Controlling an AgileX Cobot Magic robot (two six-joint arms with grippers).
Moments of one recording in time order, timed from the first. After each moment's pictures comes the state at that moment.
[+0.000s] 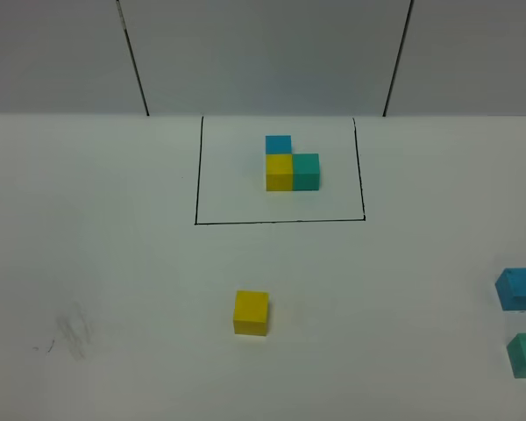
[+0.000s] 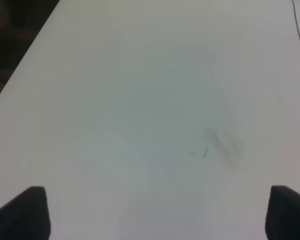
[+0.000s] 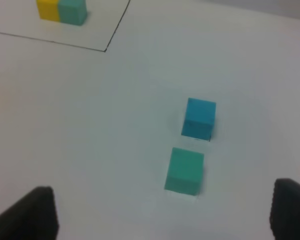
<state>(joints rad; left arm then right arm) 0.14 -0.01 -0.51 0.04 1.06 -0.06 0.14 -0.01 -0.51 0.03 1.07 -0.14</state>
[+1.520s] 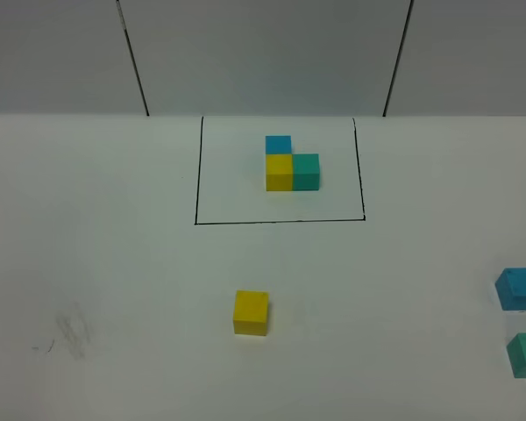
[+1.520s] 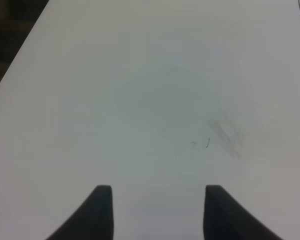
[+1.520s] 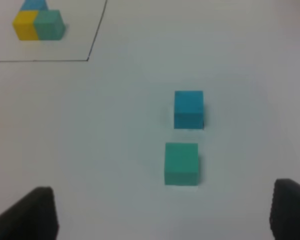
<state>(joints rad) 0.14 -0.01 -0.51 0.04 1.07 -0.04 0.14 0.05 -0.51 -0.04 1.07 0.08</state>
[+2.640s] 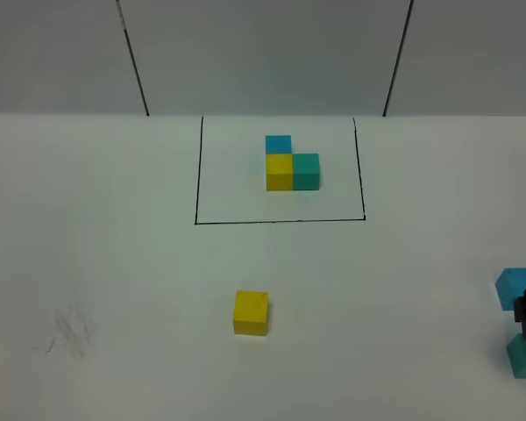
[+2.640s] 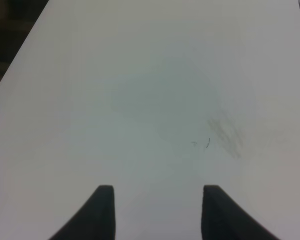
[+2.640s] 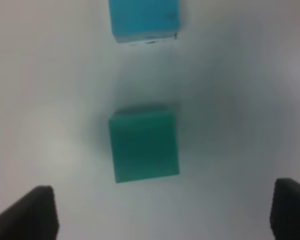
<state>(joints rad) 0.14 -0.01 -0.51 0.04 1.07 -0.04 0.04 1.32 -0.67 -0.12 0.70 0.21</state>
